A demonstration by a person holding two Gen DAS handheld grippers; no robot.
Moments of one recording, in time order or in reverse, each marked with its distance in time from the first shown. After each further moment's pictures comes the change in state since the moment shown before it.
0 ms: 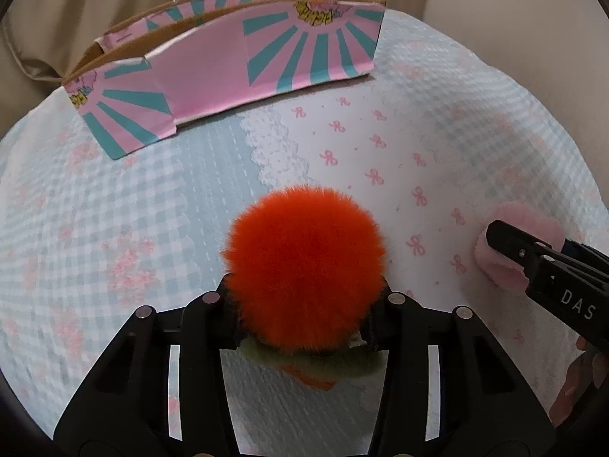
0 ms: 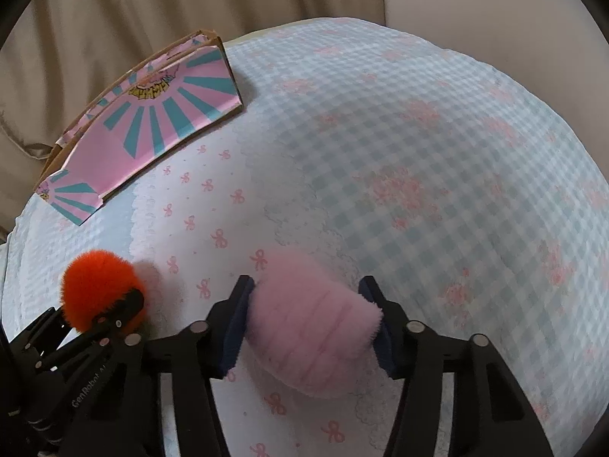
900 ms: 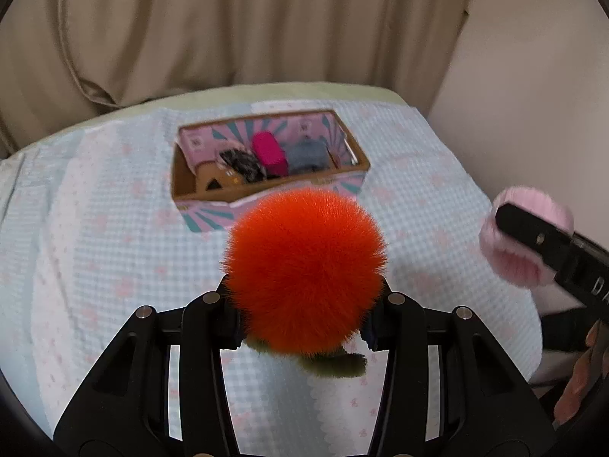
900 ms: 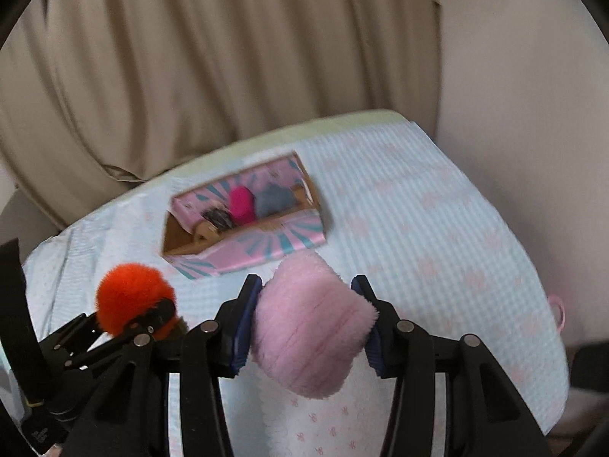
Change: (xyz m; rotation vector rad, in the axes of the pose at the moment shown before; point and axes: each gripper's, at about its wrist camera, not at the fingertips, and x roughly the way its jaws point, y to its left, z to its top) left arm -0.208 0.000 0.101 -0.179 -0.103 0.026; right arm -0.207 0.052 0.123 -0.182 -0.131 0.160
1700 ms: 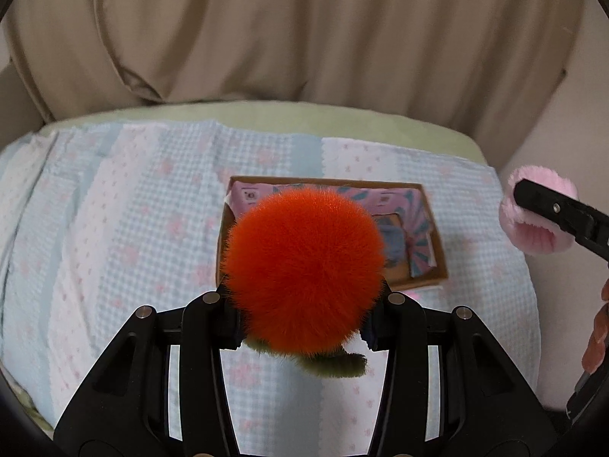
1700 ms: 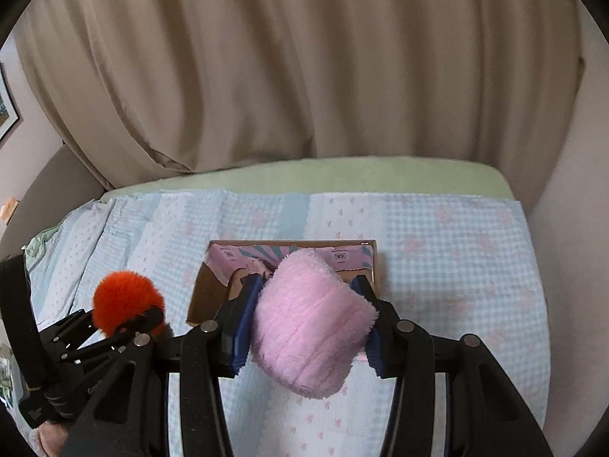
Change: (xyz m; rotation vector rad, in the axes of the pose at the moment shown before) left arm 0.071 0.066 0.148 -0.202 0.035 0.179; right arm 0.140 0.037 0.181 -0.236 0.122 0.241
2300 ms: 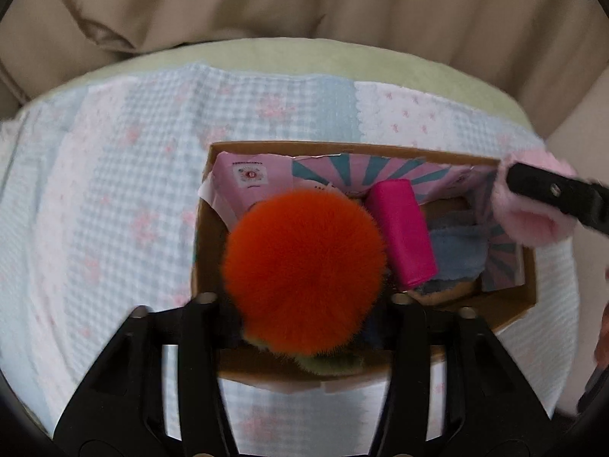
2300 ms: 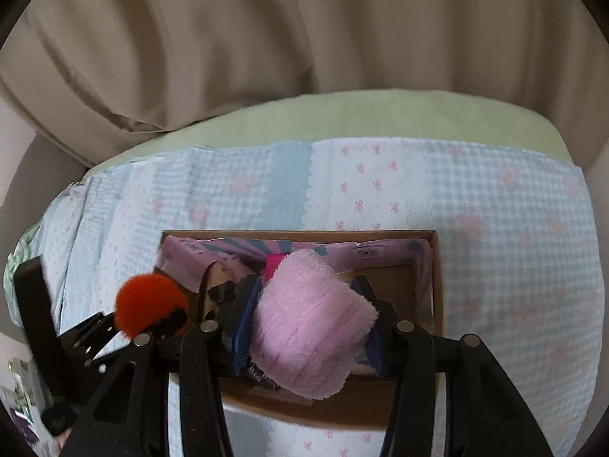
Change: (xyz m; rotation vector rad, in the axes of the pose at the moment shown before) left arm 0.172 0.035 0.019 0.010 0.190 0.021; right arm 0.176 -0.012 0.027 0.056 0.222 0.022
